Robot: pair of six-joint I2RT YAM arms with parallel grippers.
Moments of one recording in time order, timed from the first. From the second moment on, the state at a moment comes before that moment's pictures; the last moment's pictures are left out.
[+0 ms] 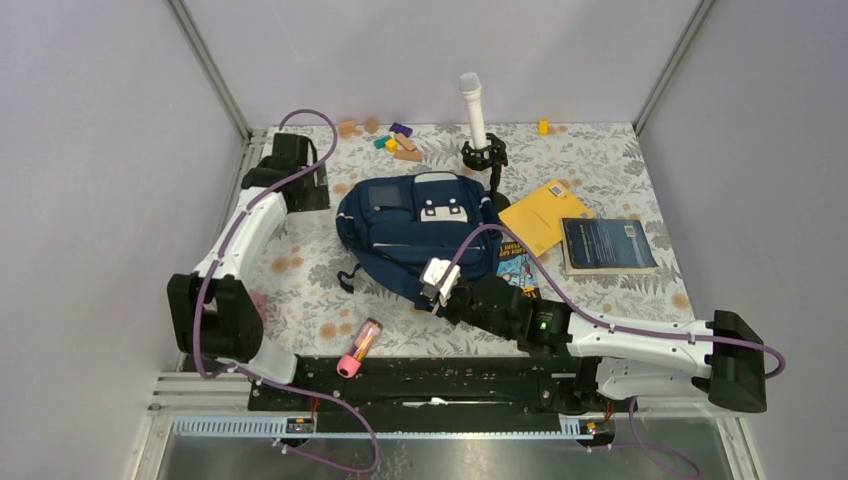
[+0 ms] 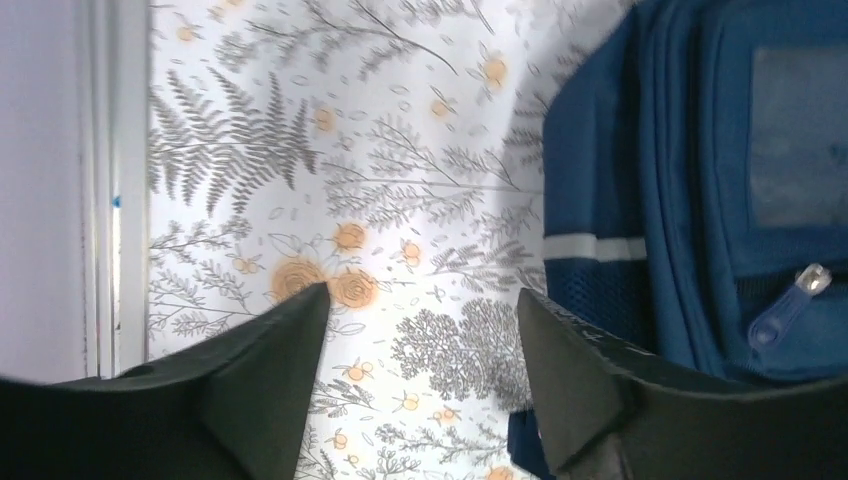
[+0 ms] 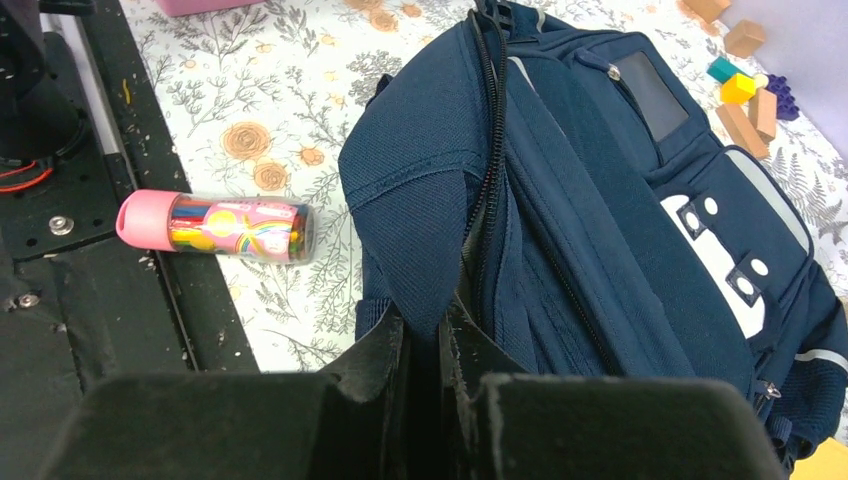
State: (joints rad) left arm -0.12 1.53 1.33 -0.74 -0.20 -0.17; right arm 1.24 1.10 0.68 0.13 0.22 -0.15
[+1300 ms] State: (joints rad) left arm -0.64 1.06 1.10 -0.54 0.30 0.01; right arm 1.26 0.70 0.44 0.07 0.36 -0.03
